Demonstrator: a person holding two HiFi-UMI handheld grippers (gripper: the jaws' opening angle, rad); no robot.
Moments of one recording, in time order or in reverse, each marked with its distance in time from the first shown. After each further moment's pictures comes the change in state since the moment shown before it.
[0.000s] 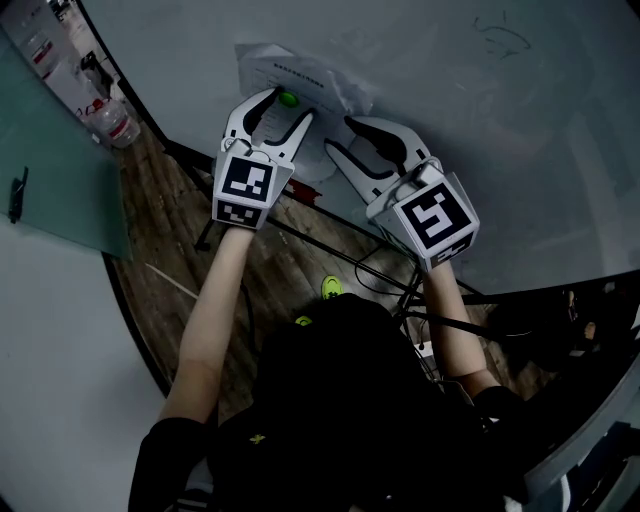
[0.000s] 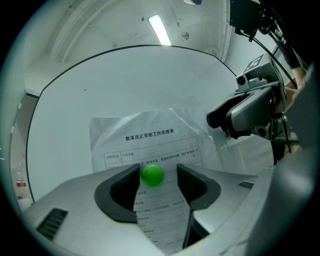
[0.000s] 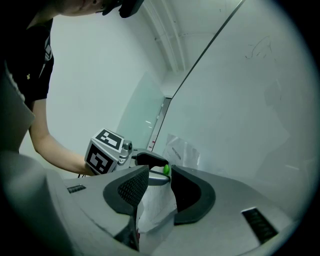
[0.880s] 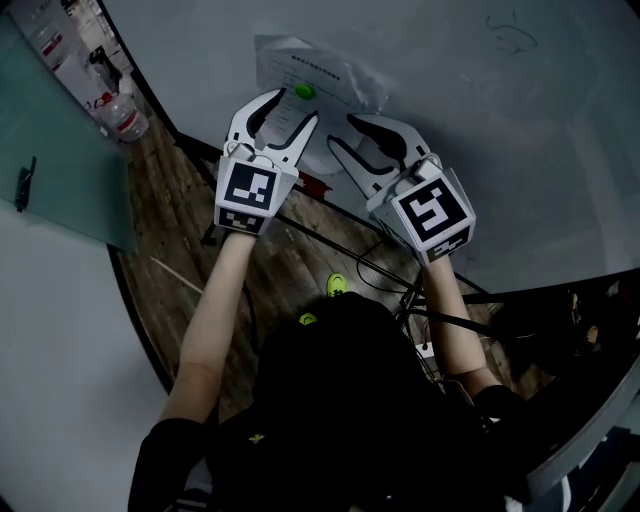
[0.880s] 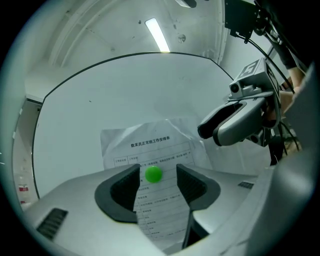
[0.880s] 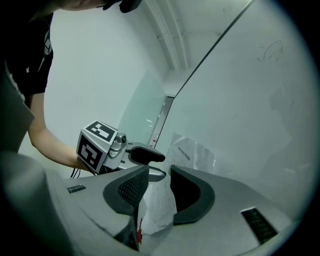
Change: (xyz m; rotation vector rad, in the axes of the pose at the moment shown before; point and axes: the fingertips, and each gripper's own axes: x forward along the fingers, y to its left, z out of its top) left arm -0.032 -0.001 0.006 0.027 -0.010 0.005; right arm 0.009 0.017 0.000 -0.024 0.015 -0.001
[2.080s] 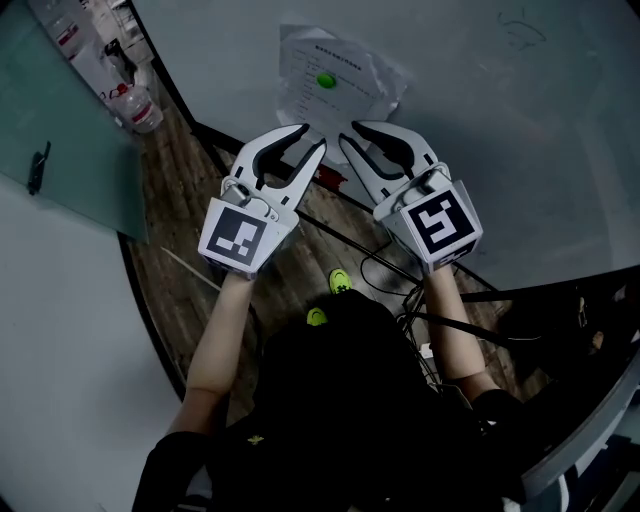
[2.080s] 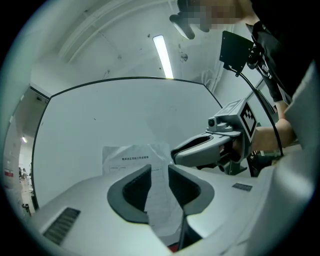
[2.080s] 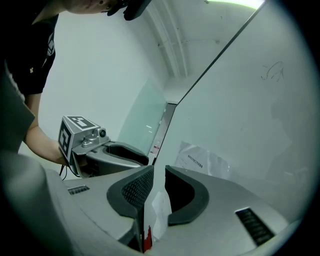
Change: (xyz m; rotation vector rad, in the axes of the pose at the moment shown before) left arm -0.085 -0.040 0.033 -0.105 -0.121 -0.104; right arm -0.011 0.032 0.017 0.005 -0.081 -0.001
